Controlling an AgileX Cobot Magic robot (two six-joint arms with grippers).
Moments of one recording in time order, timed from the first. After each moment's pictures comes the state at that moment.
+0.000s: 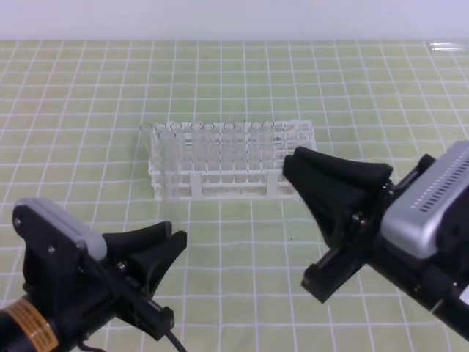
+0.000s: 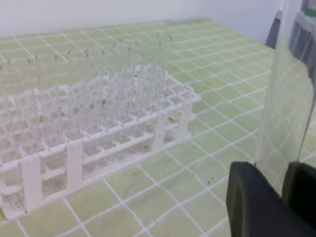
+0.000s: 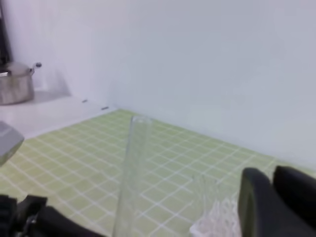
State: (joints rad) left arm -0.73 1.01 -0.28 0.15 -0.49 -0.22; right arm 1.02 1.05 -0.53 0.33 -0.55 -0.29
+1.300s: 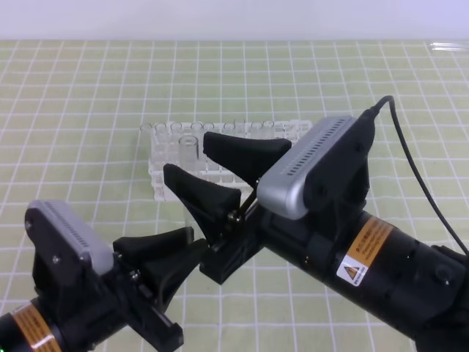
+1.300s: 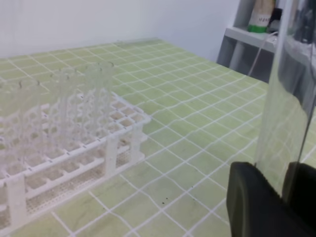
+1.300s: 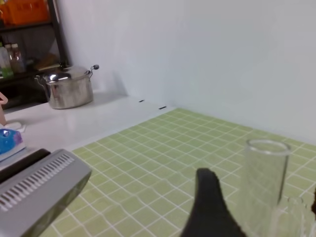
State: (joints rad) left arm -0.73 1.04 -0.28 0.33 -0.60 -0.38; right arm 1.04 1.33 -0.74 0.09 -0.58 0.03
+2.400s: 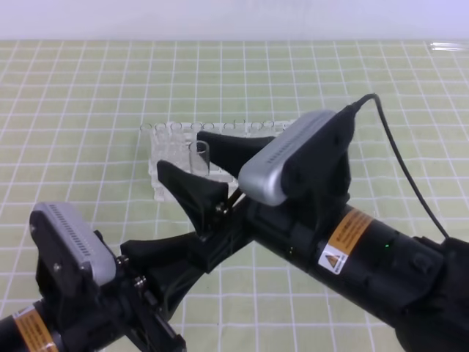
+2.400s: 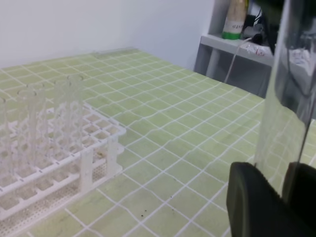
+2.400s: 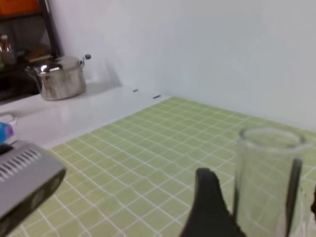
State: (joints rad) left arm -0.73 1.04 -0.28 0.44 -0.64 -0.45; right arm 1.03 1.37 -0.79 0.10 -0.56 0.03
